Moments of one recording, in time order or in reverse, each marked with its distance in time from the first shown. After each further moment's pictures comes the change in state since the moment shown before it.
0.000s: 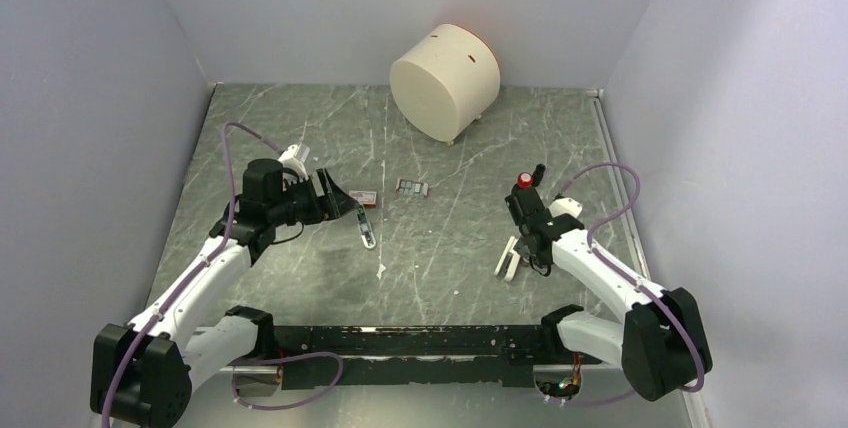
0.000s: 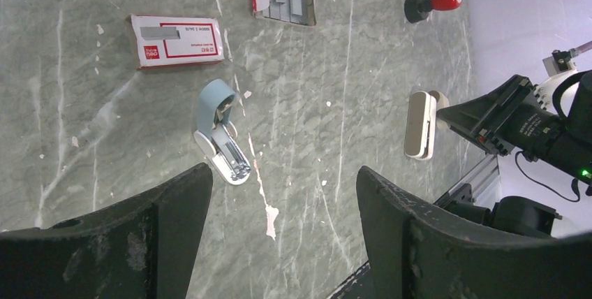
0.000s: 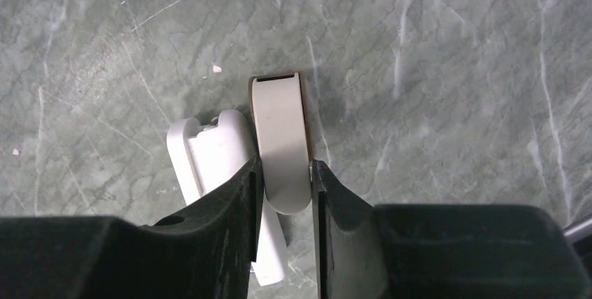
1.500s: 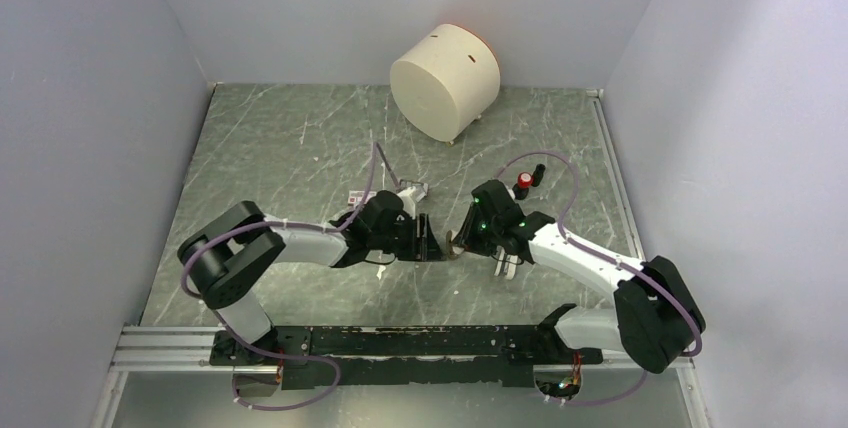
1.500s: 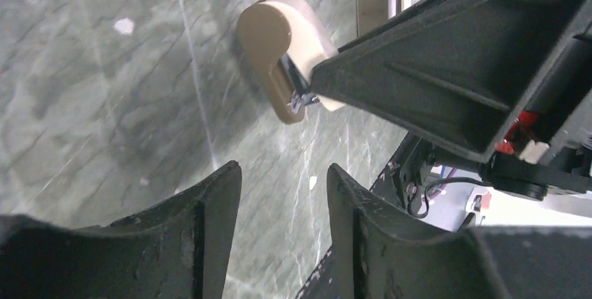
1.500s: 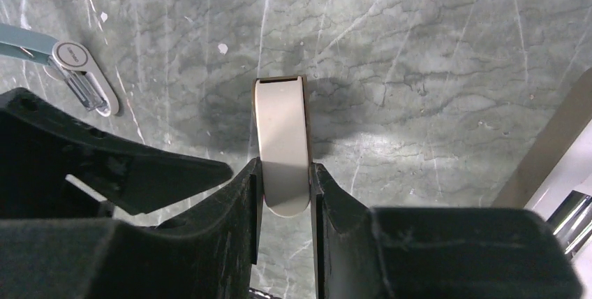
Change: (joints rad) left arm -0.627 0.660 0.069 0.536 -0.093 -0.259; right arm 0.225 0.129 0.040 0.386 -0.491 -0.122
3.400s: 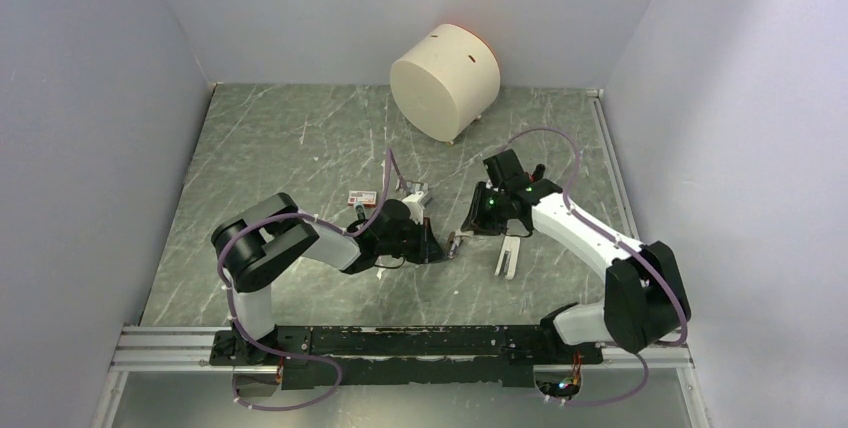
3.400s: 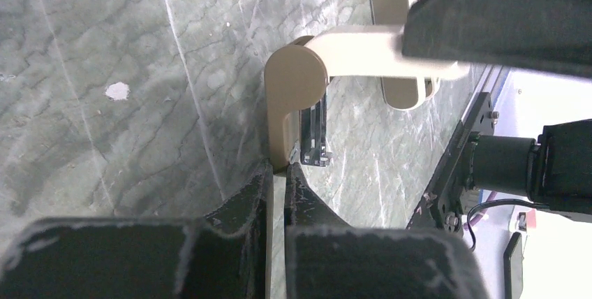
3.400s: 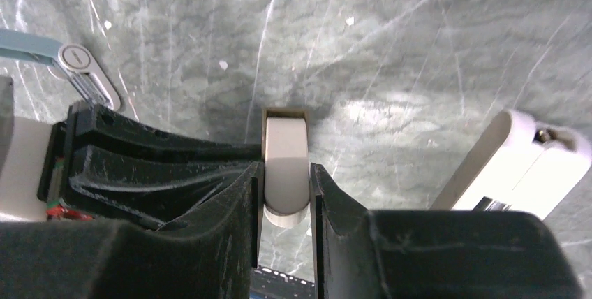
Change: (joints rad) left arm -0.043 0.199 0.007 0.271 -0.054 0.058; right arm -0.145 0.094 0.214 -0.226 -0.117 -0.193
